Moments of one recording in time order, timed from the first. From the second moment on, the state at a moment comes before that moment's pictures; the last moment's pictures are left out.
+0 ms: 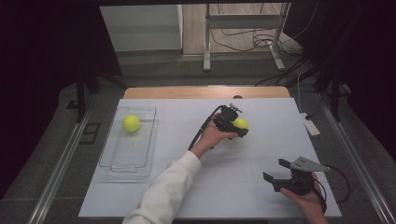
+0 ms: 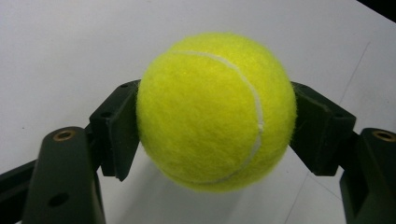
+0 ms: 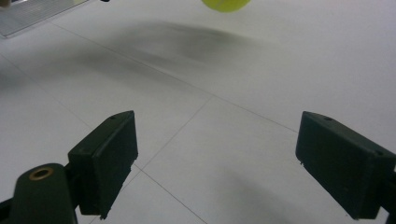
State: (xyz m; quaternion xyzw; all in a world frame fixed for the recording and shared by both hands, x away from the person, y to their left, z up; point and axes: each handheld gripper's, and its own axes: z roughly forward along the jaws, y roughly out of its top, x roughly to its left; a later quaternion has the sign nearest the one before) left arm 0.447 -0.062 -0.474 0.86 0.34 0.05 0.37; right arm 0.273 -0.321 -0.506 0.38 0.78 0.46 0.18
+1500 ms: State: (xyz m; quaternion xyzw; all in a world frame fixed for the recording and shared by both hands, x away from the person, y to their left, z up) left arm 0.406 -0.020 -0.454 0.85 0.33 0.06 0.41; right arm 0.272 -0.317 -0.507 0.37 0.79 0.45 0.18
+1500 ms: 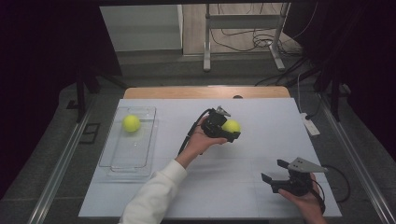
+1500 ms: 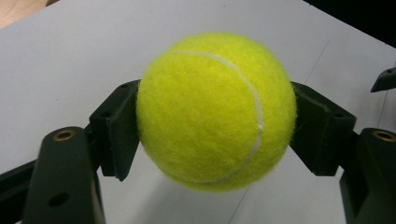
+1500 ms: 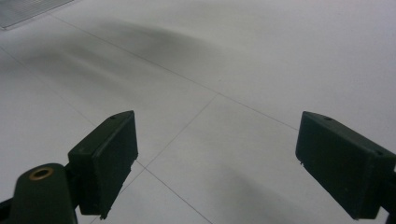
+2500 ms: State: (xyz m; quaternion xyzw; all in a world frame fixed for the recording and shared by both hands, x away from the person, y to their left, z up) left arm 0.383 0.015 -0.448 0.84 0.32 0.06 0.43; right arm 0.273 -0.316 -0.508 0.37 0.79 0.45 0.18
